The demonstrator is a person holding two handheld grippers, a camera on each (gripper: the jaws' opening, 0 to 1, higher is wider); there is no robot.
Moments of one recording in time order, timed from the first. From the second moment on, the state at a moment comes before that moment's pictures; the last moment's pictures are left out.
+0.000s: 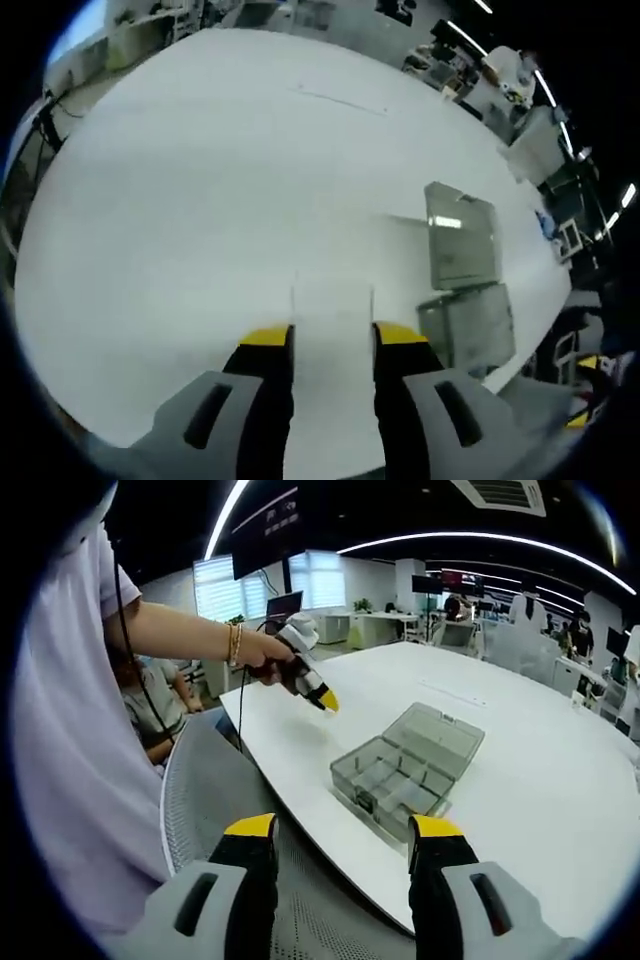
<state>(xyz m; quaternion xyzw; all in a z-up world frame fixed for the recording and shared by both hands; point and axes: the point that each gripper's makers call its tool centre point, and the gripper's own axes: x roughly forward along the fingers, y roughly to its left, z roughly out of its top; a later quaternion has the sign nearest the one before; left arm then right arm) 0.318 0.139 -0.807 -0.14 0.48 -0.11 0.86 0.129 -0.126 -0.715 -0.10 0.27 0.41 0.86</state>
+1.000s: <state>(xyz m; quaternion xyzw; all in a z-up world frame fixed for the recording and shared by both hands) 0.321 0.088 -0.715 -0.22 0.26 -0.24 0.91 0.138 -0.132 -0.695 -0.14 0.27 0.36 0.88</state>
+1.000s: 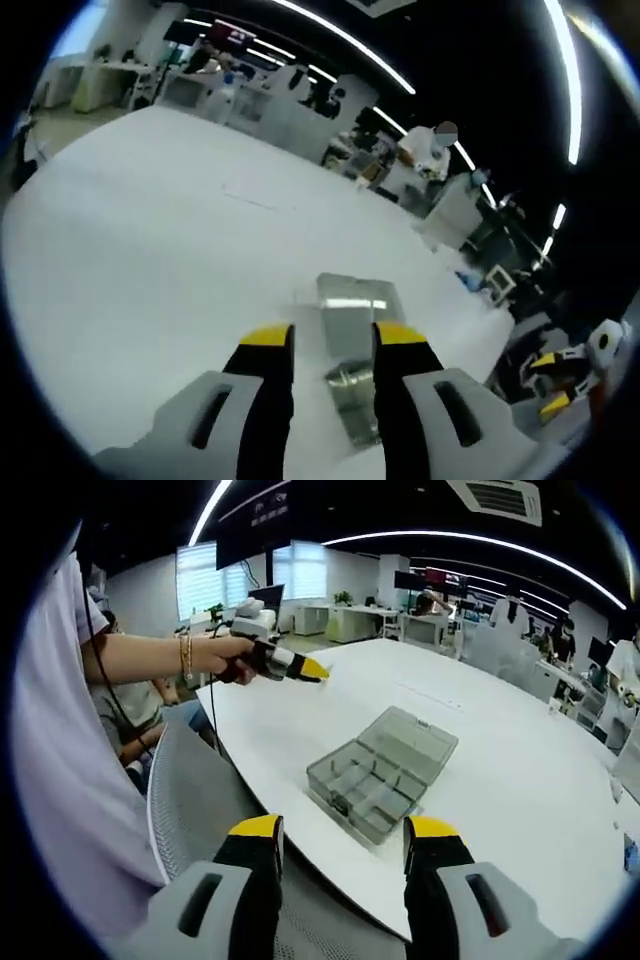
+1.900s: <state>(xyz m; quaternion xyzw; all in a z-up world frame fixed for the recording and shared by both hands) 0.309 0.044 -0.681 -0.16 0.17 -0.36 0.90 0.163 -0.132 -0.678 -0.15 0.30 0.30 0.89</state>
